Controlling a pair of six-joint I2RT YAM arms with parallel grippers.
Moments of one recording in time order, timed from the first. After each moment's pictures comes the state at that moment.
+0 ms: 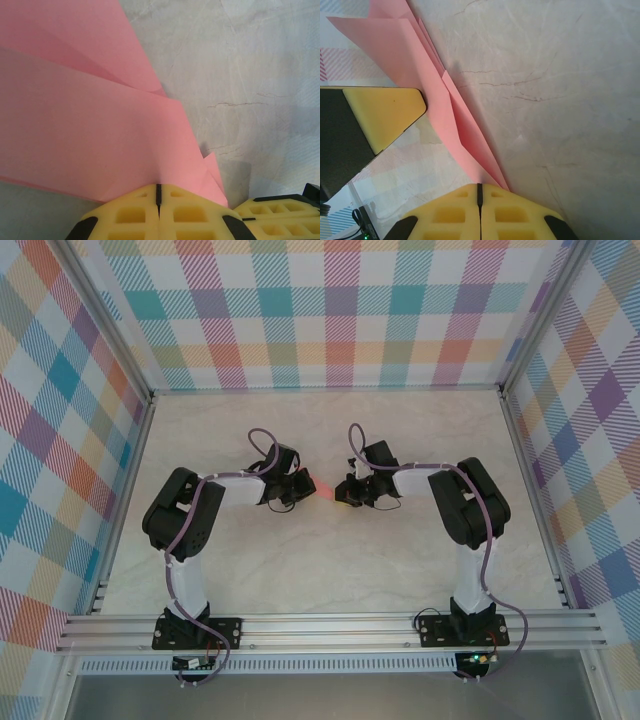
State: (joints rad) left arm -0.48 1.93 1.03 -0.01 0.29 -0.86; right arm 0.47 2.00 1.07 -0.09 -0.66 0.63
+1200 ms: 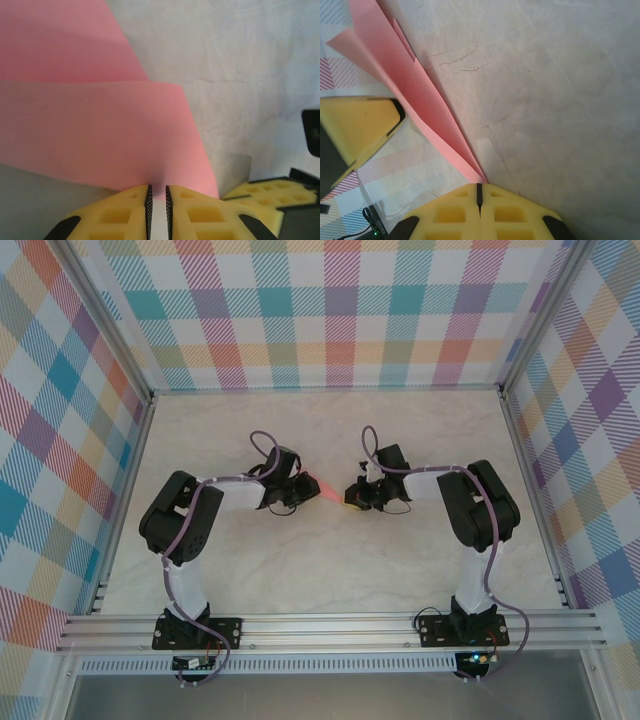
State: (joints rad) left arm -0.51 1.88 0.98 0.05 0.32 -0.87; right arm 0.41 1.95 0.98 -0.07 -0.70 0.65
